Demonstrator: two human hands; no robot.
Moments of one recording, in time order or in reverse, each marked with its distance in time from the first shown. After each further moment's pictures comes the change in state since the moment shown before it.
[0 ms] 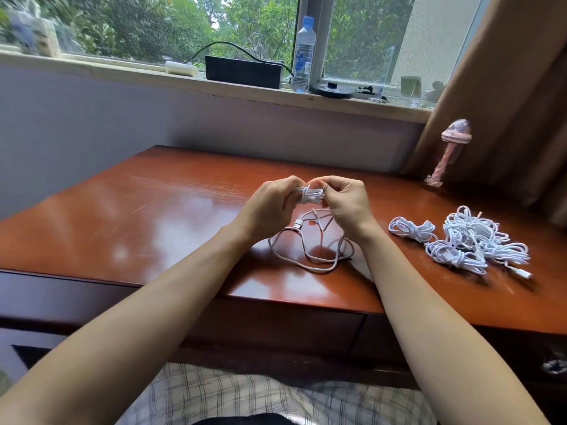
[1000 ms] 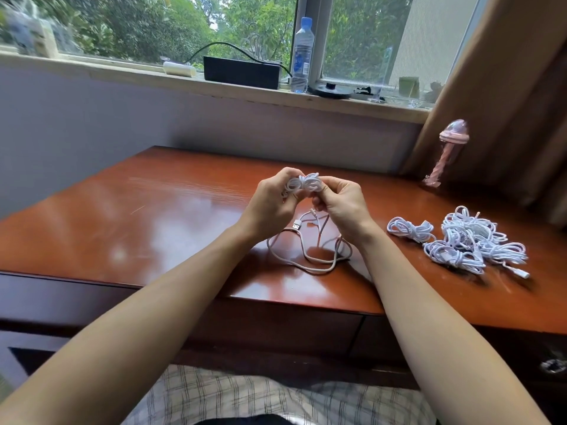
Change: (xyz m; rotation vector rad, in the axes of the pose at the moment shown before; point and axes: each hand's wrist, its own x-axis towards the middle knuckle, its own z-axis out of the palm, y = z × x) left_hand 0.003 -0.002 0.011 -0.163 0.125 -0.179; right_hand 0.003 0.004 0.004 0.157 -0.014 0.082
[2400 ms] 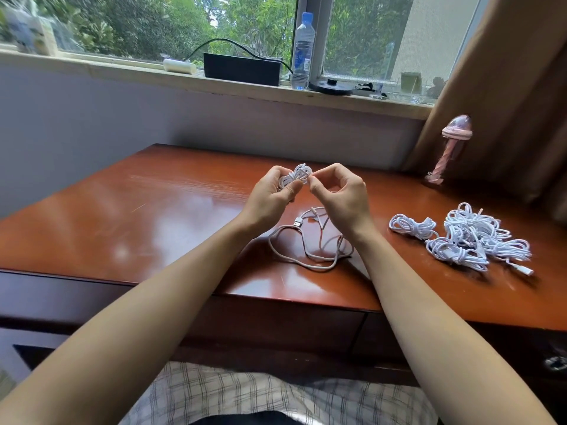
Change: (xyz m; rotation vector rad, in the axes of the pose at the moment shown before) left_hand 0.003 -0.006 0.001 -0.386 -0.090 -0.398; right_hand -0.009 -0.006 0.001 -0.382 0.112 -0.305
